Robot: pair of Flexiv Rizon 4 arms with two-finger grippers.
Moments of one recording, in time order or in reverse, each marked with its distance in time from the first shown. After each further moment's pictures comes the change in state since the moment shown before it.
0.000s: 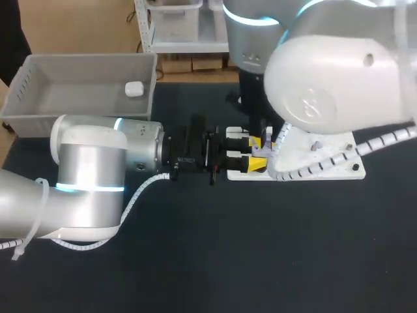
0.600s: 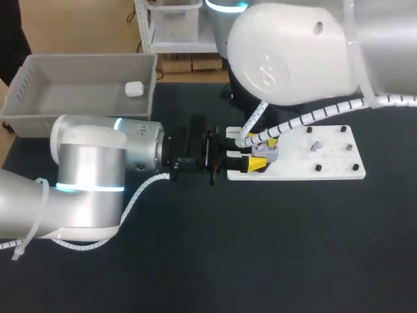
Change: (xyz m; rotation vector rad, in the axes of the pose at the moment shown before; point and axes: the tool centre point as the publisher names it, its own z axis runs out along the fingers) left arm 0.000 0.000 0.000 0.000 0.000 0.000; right arm -0.009 0.004 0.007 0.101 0.037 0.033
